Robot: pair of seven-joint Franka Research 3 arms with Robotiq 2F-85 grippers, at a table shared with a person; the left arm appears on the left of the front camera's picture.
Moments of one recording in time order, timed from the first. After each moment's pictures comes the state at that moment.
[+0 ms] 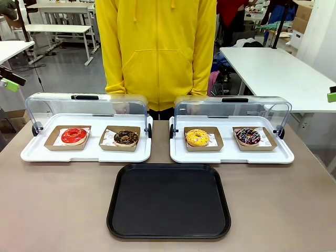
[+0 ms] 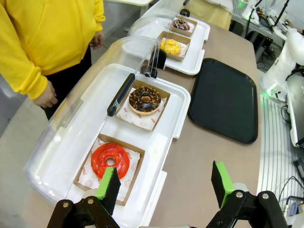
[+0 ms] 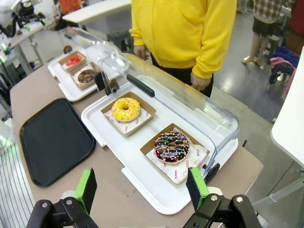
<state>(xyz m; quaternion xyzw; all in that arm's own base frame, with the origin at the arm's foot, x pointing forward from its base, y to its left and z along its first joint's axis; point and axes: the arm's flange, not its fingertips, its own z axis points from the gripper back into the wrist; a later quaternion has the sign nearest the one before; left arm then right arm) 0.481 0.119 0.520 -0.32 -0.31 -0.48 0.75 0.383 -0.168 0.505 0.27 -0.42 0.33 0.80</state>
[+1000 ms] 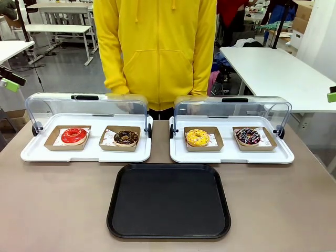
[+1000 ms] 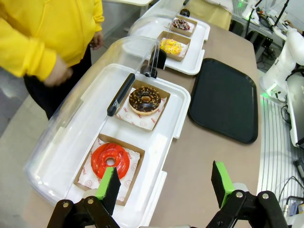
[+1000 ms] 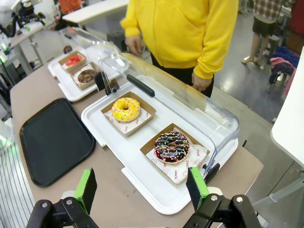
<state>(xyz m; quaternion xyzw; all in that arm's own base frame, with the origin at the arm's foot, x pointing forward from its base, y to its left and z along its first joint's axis) 0.481 0.119 0.520 -0.32 -0.31 -0.48 0.75 0.383 -0.168 0.505 0.27 -0.42 0.33 0.80</state>
